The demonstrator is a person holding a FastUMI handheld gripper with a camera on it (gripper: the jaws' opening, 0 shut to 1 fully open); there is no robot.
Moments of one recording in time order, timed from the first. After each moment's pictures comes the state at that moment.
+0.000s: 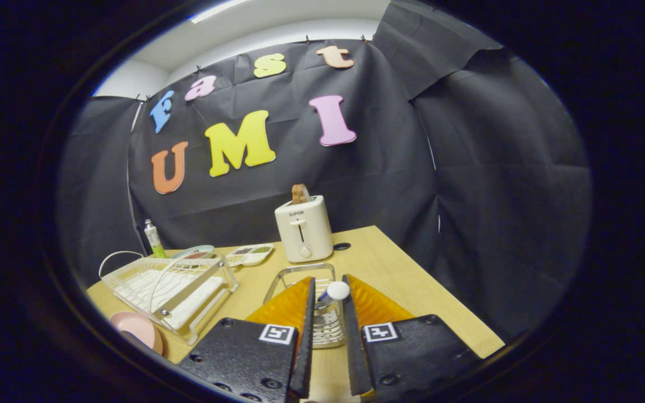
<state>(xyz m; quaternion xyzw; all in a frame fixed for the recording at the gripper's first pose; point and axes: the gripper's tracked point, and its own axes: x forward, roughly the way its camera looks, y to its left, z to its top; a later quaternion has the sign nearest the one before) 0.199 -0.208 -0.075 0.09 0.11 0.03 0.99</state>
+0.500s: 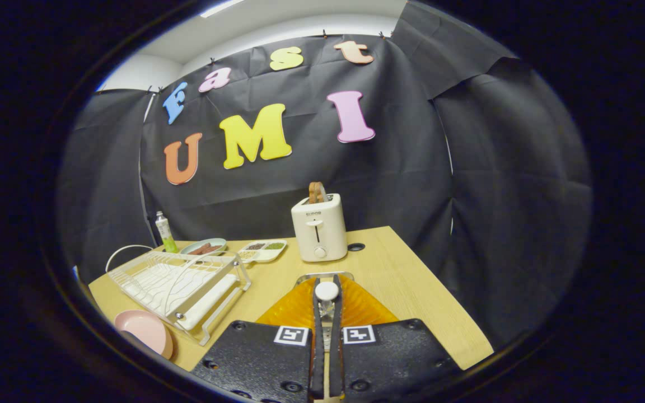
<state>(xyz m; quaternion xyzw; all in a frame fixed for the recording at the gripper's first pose) 0.198 -0.194 -0.044 0.06 0.13 0.05 0.99</state>
